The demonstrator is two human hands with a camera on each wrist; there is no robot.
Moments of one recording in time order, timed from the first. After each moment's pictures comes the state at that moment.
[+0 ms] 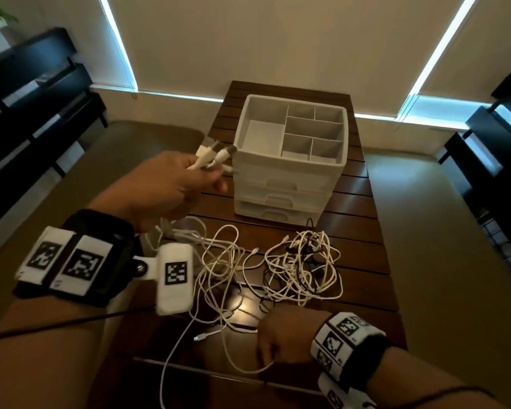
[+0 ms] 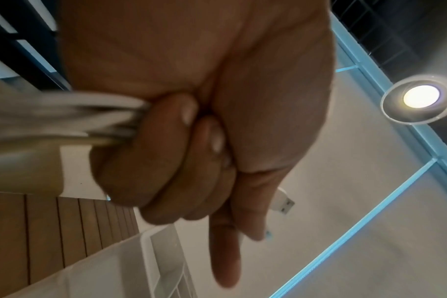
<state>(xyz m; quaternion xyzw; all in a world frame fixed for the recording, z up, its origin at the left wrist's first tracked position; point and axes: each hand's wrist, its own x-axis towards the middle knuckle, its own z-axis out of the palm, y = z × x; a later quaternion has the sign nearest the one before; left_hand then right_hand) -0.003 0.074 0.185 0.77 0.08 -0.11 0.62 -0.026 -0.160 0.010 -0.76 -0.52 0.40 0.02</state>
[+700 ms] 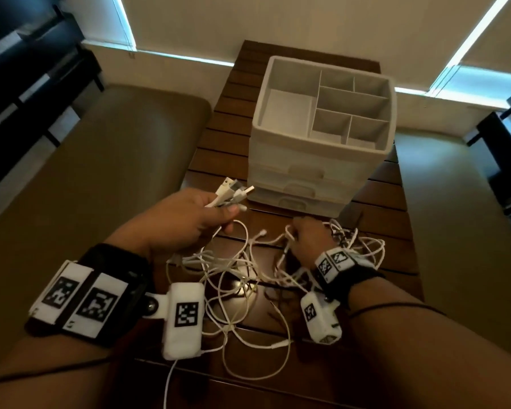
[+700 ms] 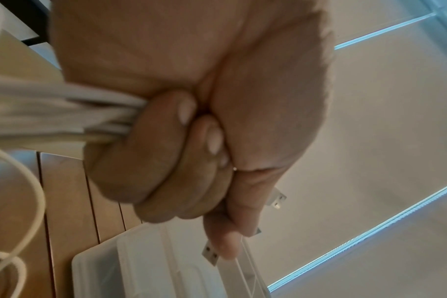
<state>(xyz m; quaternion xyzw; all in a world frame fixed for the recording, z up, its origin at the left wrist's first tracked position) 0.008 0.089 0.112 0.75 0.14 -0.24 0.60 0.098 -0.129 -0.006 -0.95 -0.17 0.21 0.15</state>
